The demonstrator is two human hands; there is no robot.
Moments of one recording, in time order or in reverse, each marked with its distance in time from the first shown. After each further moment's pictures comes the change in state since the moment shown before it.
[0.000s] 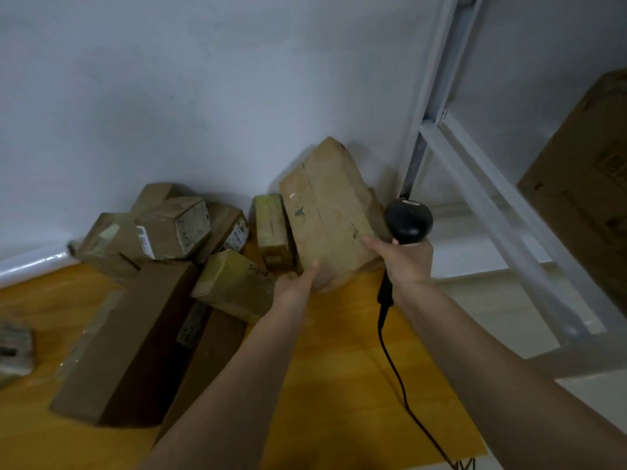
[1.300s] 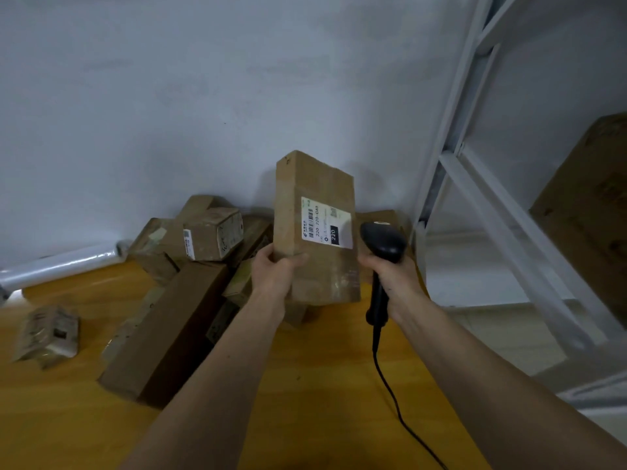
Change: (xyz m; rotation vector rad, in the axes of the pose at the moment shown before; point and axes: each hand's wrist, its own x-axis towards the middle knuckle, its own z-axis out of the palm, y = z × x) left_hand -0.041 0.032 -0.065 -0.281 0.095 0.274; right_hand -0.043 -0.007 0.021 -0.057 -0.251 0.116
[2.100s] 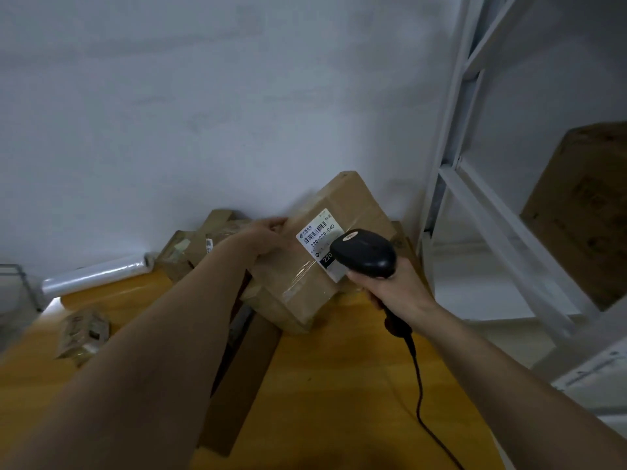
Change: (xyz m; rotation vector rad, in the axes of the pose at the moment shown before) left_hand 0.014 0.083 -0.034 0.627 -0.283 0.163; right_hand -0.061 -0.020 -0.019 -0.472 -0.374 -0.436
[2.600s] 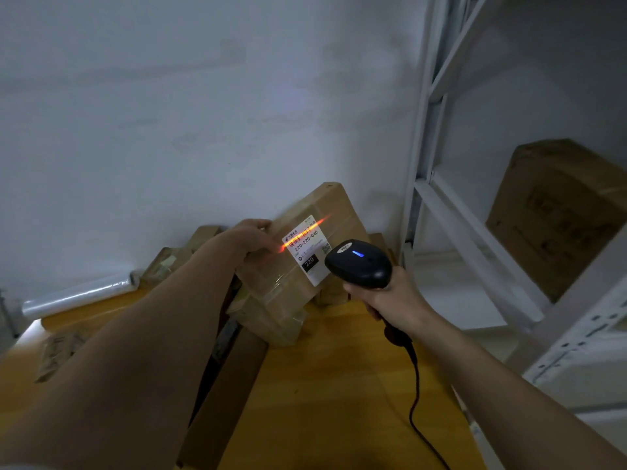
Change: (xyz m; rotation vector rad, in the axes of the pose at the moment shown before) left_hand -0.005 0.031 -0.001 0.075 -0.002 -0.062; right_hand -0.019 0.000 -0.027 -0.080 -0.026 -0.071
